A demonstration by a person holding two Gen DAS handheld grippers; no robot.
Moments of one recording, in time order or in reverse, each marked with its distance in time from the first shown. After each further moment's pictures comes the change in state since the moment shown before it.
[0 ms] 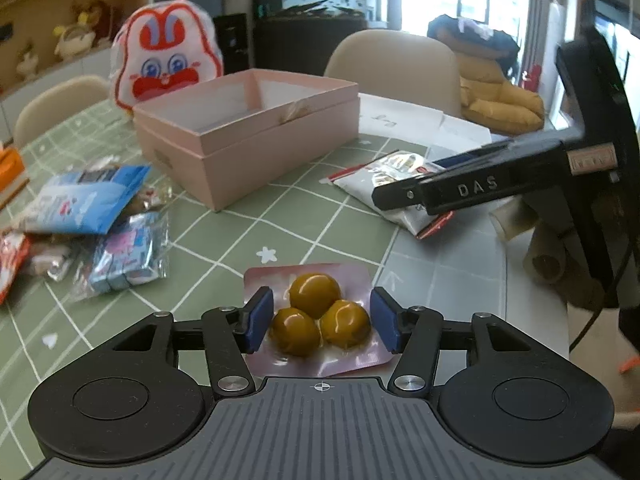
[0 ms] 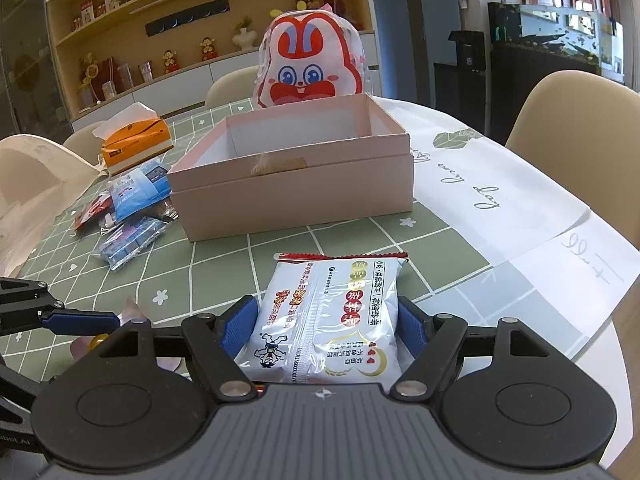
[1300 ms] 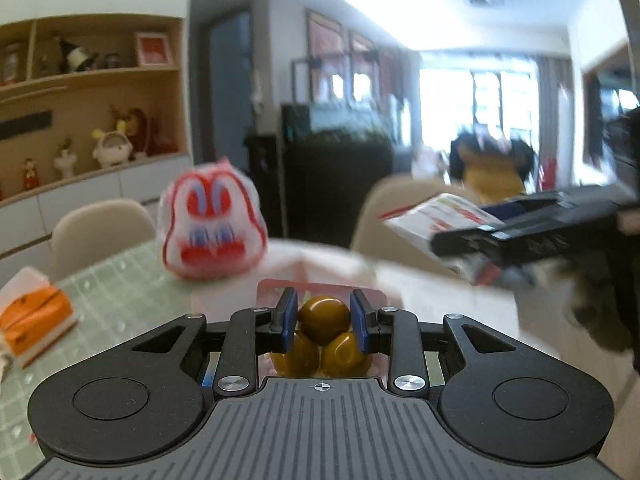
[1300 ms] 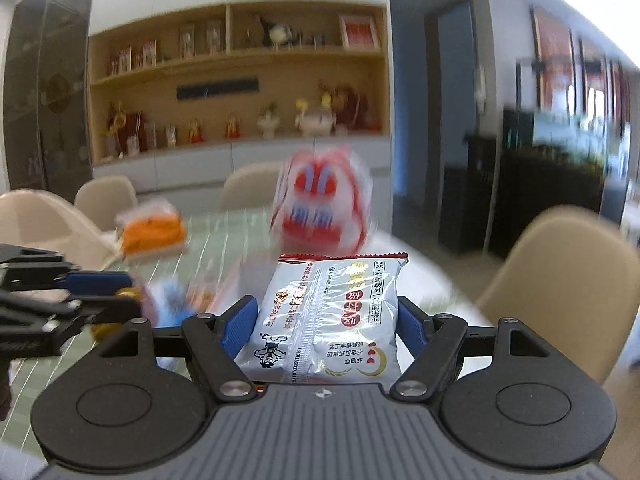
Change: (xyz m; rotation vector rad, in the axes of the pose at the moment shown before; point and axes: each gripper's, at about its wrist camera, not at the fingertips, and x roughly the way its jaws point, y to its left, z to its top) left arm -0.054 0.034 0.121 -0.027 -0.393 0.088; right arm -0.080 0.001 0.138 -0.166 -0.288 -0.027
